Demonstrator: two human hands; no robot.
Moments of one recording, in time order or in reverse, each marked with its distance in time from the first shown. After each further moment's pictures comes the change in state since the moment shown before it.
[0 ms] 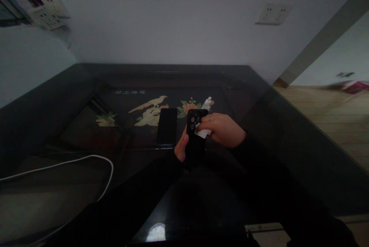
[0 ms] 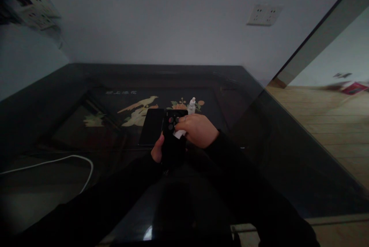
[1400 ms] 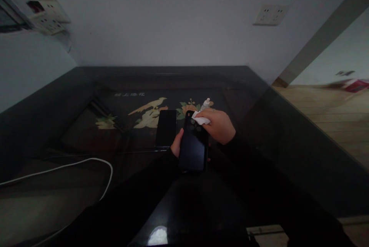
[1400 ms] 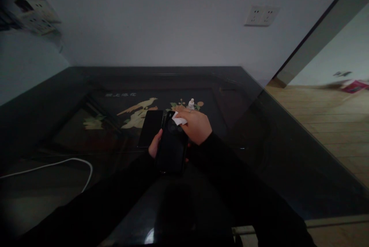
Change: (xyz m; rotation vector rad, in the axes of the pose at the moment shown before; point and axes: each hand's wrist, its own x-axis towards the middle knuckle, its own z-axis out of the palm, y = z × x) left_hand 0.011 0.017 -0.011 -0.428 -0.267 -0.573; right_hand 0.006 0.013 0.022 0.070 0.323 0.313
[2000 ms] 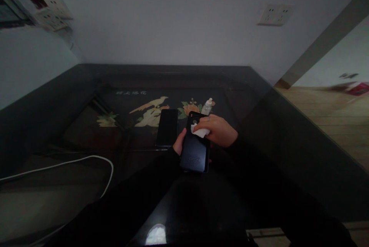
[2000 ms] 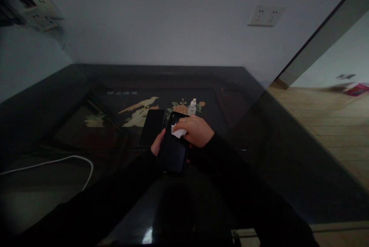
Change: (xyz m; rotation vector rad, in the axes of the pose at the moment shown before) left_hand 0.001 -0.001 -0.001 0.010 0.031 -0.038; right_hand -0.003 0.005 0.004 0.017 -0.249 -0.322
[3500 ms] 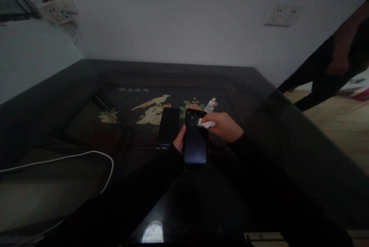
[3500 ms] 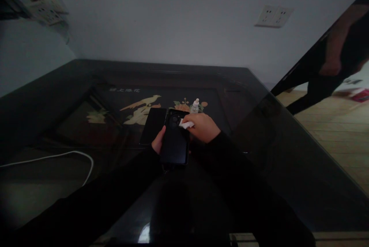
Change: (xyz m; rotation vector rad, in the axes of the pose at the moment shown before) left_hand 0.006 0.004 0.000 -0.022 0.168 0.156; right_hand 0.002 0.016 0.000 0.082 0.009 0.223
